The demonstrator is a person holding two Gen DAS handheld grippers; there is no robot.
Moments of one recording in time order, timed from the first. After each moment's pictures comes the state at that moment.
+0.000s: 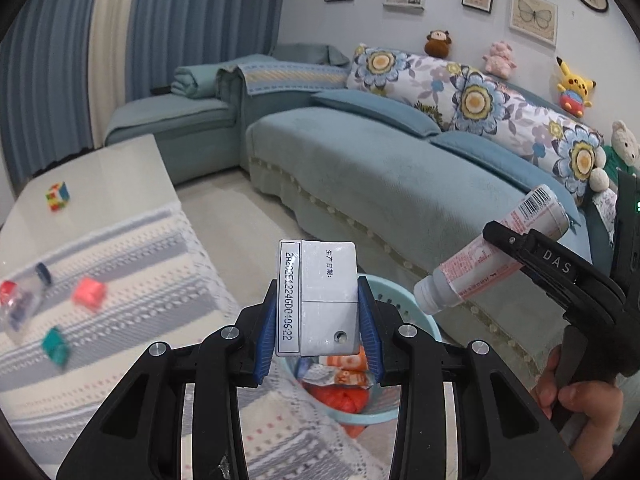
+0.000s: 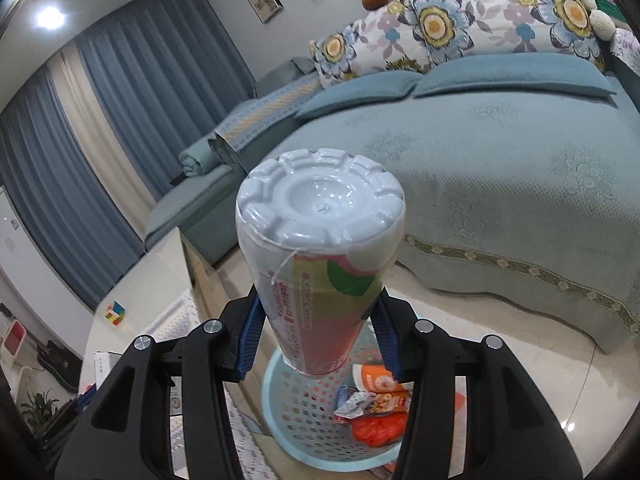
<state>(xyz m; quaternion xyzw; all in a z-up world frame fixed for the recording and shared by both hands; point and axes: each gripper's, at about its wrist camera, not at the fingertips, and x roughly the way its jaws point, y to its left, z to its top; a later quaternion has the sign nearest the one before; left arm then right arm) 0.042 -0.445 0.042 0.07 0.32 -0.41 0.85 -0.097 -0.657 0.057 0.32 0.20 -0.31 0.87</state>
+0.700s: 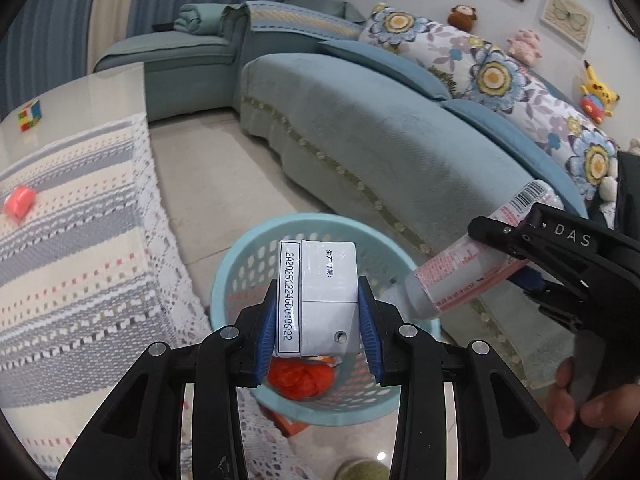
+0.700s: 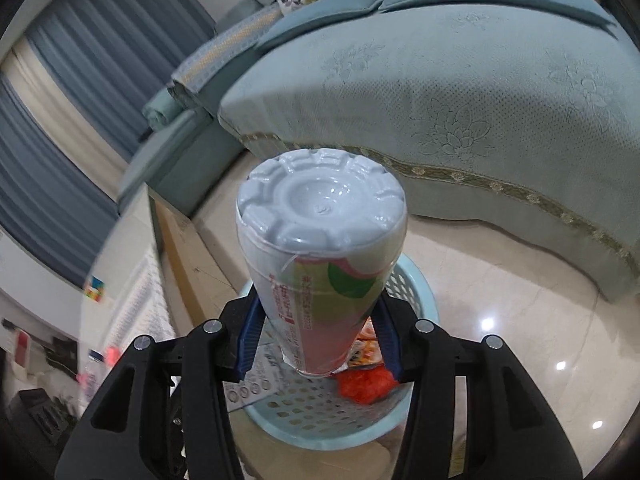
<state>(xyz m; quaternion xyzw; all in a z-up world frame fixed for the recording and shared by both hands) 0.049 -0.492 -0.058 0.04 0.41 -0.40 0.82 -0.071 -0.697 -0.015 0.39 0.31 -0.30 0.81</state>
